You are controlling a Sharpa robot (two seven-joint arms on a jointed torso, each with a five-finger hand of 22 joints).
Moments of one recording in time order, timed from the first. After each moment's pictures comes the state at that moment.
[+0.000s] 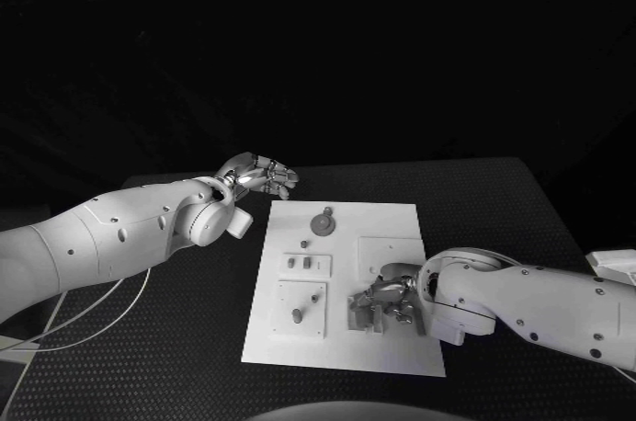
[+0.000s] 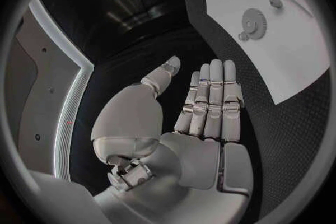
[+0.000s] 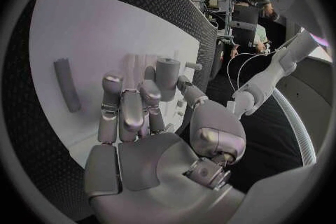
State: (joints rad) left arm 1.22 -0.74 -0.11 1.19 -0.33 -0.20 0.23; left_hand 1.04 -0.08 0.50 -0.27 0.05 0.89 0.17 0.27 0.50 1.18 0.12 0.09 0.23 1.00 0.06 0.62 0.50 0.02 1.02 -0.04 0.08 1.07; right arm 1.17 -0.70 -0.24 1.58 -0.92 0.01 -0.51; right_hand 0.54 0.00 0.65 -0.21 0.05 1.09 0.06 0.26 0.64 1.28 -0.04 1.05 1.29 1.33 -0.14 1.46 1.04 0.23 1.18 -0.05 0.91 1.31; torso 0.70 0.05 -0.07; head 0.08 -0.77
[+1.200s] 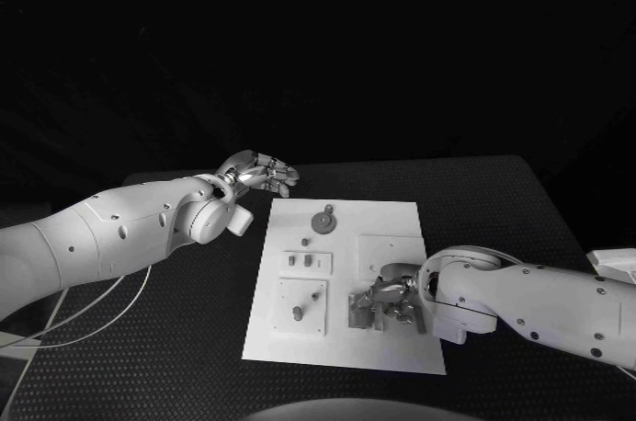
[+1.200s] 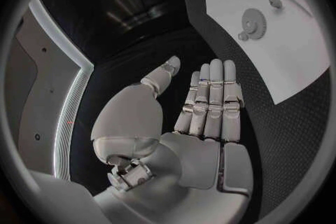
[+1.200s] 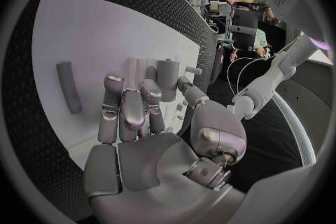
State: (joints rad) left arm 1.22 -0.74 -0.11 1.20 -0.33 -0.20 0.23; left_hand 1.04 -0.08 0.50 -0.27 0.05 0.89 0.17 0.27 0.50 1.18 0.12 0.09 0.23 1.00 0.06 0.62 0.50 0.02 1.02 -0.04 0.08 1.07; right arm 1.17 -0.70 -0.24 1.58 -0.94 0.05 -0.51; right_hand 0.54 -0.03 0.67 -0.20 0.05 1.09 0.06 0.26 0.64 1.27 -0.04 1.03 1.28 1.32 -0.15 1.46 1.03 0.24 1.17 -0.06 0.91 1.31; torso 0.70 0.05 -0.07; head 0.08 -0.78
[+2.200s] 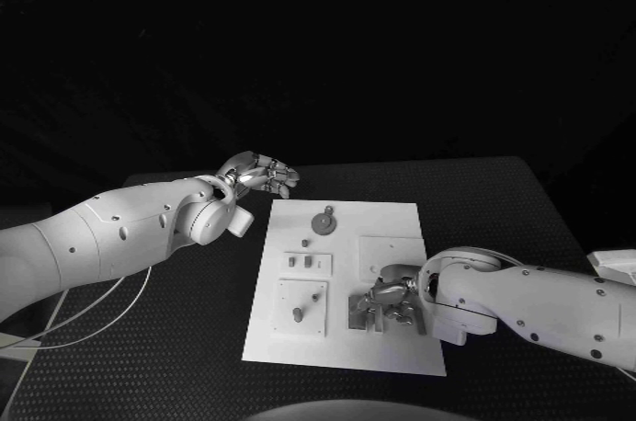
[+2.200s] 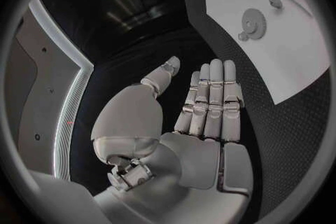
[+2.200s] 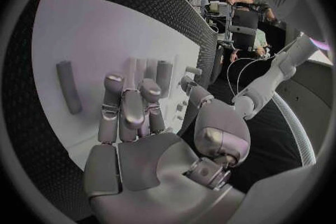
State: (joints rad) left arm 1.22 -0.74 -0.11 1.19 -0.33 -0.20 0.23; left_hand 1.03 -0.08 0.49 -0.26 0.05 0.89 0.17 0.28 0.50 1.18 0.12 0.09 0.23 1.00 0.06 0.62 0.51 0.02 1.02 -0.04 0.08 1.07; right arm 1.17 -0.70 -0.24 1.58 -0.94 0.05 -0.50; right_hand 0.52 -0.20 0.71 -0.13 0.05 1.08 0.07 0.25 0.64 1.25 -0.04 1.01 1.27 1.31 -0.14 1.46 1.01 0.24 1.17 -0.05 0.91 1.31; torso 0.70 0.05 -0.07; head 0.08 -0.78
